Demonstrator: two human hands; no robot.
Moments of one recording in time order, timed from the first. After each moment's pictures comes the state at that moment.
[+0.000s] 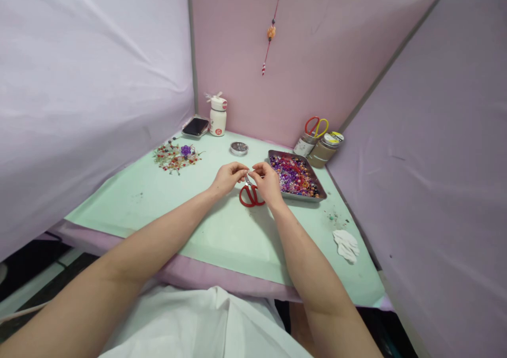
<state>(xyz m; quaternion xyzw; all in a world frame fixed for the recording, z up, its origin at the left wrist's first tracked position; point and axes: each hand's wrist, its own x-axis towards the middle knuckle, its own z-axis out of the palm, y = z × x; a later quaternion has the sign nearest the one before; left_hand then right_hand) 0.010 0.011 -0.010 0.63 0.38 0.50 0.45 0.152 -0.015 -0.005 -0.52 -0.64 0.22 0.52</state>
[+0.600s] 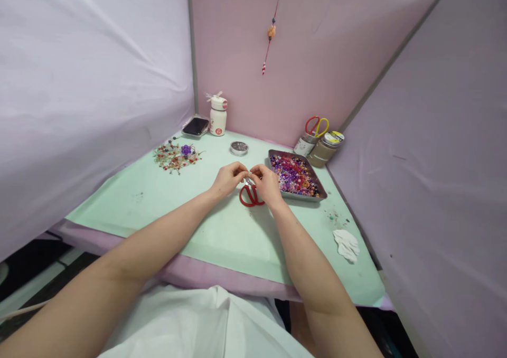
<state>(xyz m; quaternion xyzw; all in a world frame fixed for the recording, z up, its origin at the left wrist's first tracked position) 0.008 0.004 -0.010 0.69 0.40 0.48 0.37 0.155 -0.011 -0.011 -0.53 -0.67 0.21 0.47</state>
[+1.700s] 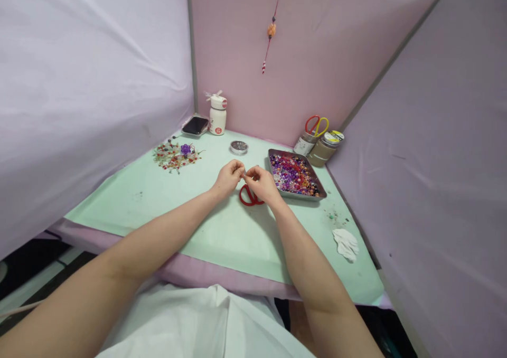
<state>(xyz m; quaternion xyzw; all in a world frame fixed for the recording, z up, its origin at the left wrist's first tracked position) 0.015 0.009 -0.016 0.62 0.40 0.53 0.43 0.150 -0.013 -0.010 -0.53 -0.70 0.22 0.42</state>
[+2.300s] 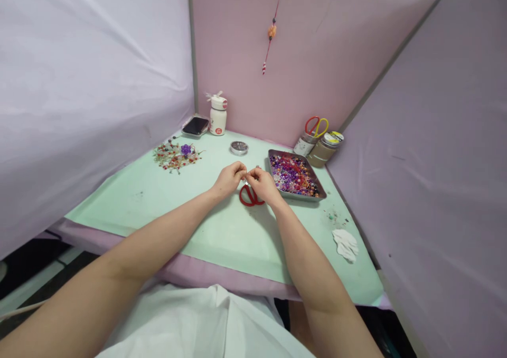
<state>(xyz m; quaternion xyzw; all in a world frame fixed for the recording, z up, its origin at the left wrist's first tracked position) 0.010 0.011 -0.017 0.71 0.40 0.47 0.34 0.153 -0.008 -0.014 -0.52 -0.71 0.25 0.42</state>
